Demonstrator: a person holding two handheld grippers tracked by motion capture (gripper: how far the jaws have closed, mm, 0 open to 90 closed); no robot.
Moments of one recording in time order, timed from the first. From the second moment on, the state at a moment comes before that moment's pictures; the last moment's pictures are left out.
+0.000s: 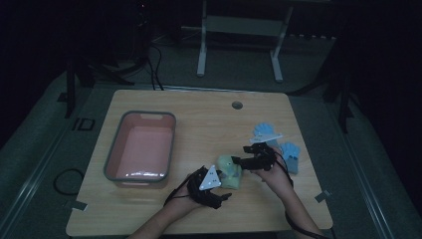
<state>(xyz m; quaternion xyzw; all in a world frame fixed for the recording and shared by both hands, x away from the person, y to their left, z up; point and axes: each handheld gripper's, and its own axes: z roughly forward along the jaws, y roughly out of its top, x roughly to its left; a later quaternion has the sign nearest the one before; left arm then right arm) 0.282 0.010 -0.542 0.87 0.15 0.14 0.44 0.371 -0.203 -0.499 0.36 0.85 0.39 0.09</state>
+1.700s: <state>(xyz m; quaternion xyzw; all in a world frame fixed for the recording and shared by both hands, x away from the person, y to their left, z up) 0.285 0.005 -0.513 0.91 0.08 0.22 0.36 0.373 -0.183 -0.502 0.30 0.87 0.39 0.00</state>
